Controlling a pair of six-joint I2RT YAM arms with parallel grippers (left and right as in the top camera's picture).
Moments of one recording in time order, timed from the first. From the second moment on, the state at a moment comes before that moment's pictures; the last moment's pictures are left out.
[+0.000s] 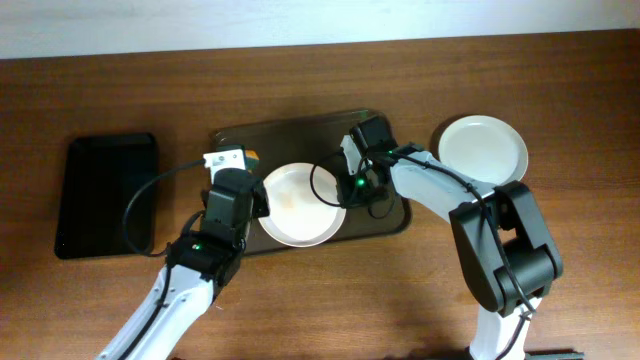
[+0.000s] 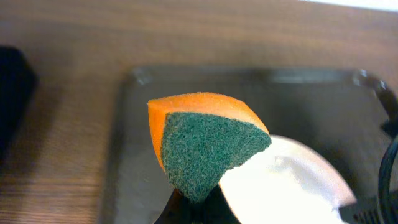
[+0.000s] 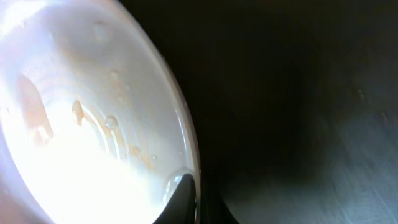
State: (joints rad) left arm -0.40 1.26 0.71 -0.11 -0.30 -0.35; right arm 0.40 2.00 1.24 -0.53 -0.35 0.24
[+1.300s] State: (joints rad) left arm -0.40 1.56 0.70 -0.11 -0.23 -0.45; right arm -0.46 1.71 1.36 -0.83 -0.07 0.31
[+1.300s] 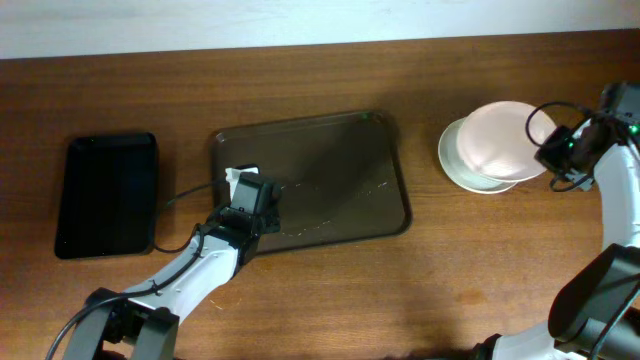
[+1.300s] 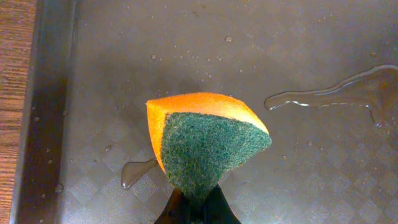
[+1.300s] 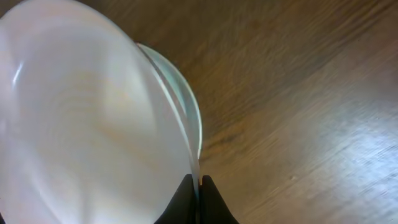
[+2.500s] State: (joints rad) left arm 0.39 1.58 0.70 0.28 -0.14 -0.35; right arm 0.38 1.87 1.19 -0.63 -0.13 0.29
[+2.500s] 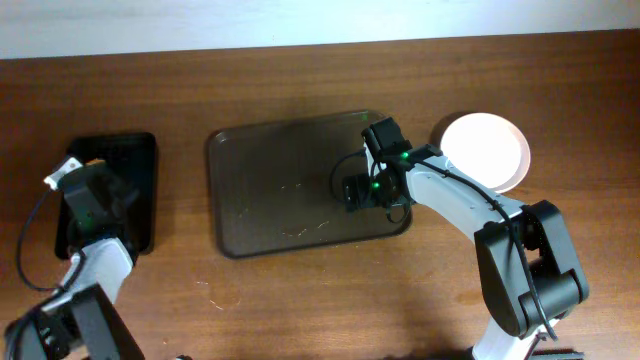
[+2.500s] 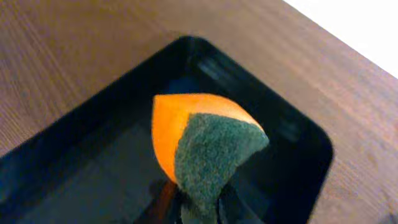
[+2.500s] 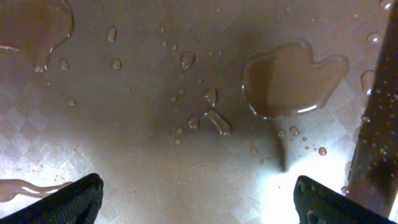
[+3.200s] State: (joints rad) left arm 0.43 0.99 0.71 -0.40 0.17 -0.35; right arm 0.57 1.14 1.08 -1.08 0.06 0.48
